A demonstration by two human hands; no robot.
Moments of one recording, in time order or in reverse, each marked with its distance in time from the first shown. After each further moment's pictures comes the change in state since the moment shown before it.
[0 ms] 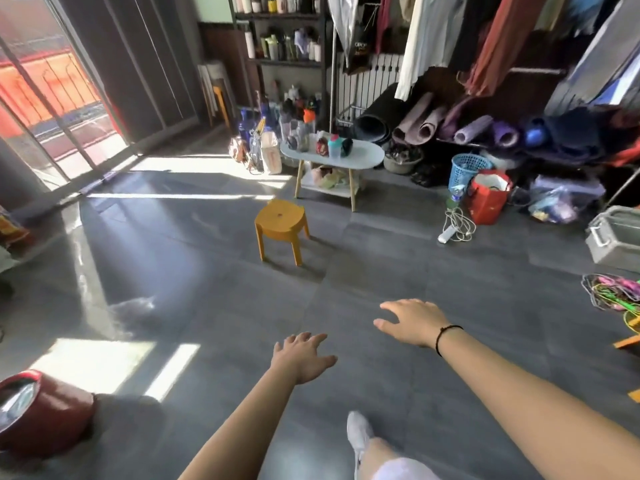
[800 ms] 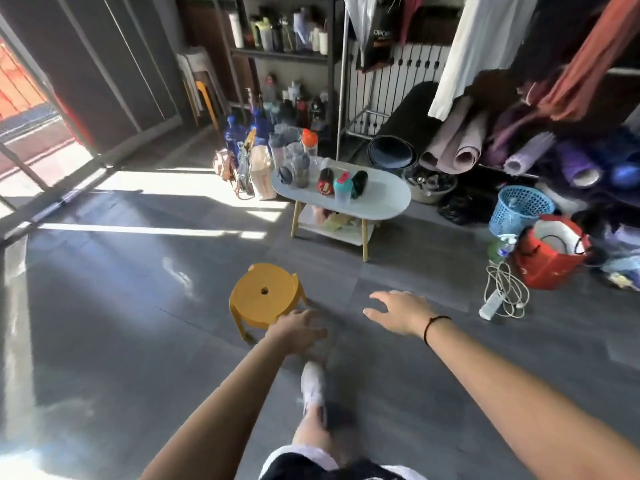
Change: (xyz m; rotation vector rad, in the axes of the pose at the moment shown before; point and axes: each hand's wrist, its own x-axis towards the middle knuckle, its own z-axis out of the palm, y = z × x) left_hand 0.514 0.036 -0.404 -0.124 -0.016 -0.038; right_hand 0.571 0.072 -0.273 0.082 -0.059 -0.021
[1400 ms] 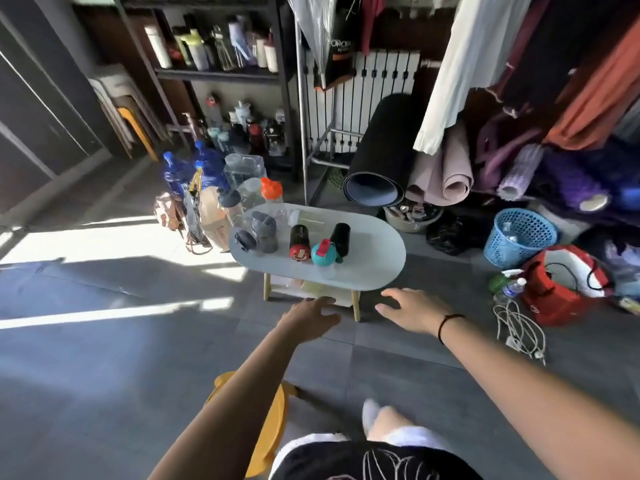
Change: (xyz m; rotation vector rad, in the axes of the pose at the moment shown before) left_hand 0.349 0.102 -0.271 0.027 -0.035 0.229; right_hand 0.332 0.066 -0.211 0.133 0.014 0.167
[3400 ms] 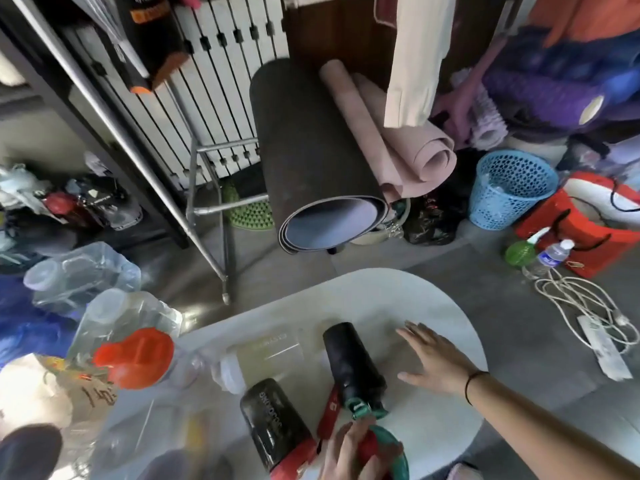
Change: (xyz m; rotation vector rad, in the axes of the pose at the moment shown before) left_hand 0.520 -0.188 -0.050 0.277 0.385 1.070; right_hand 0.533 0.101 0.112 0.217 0.109 0.307
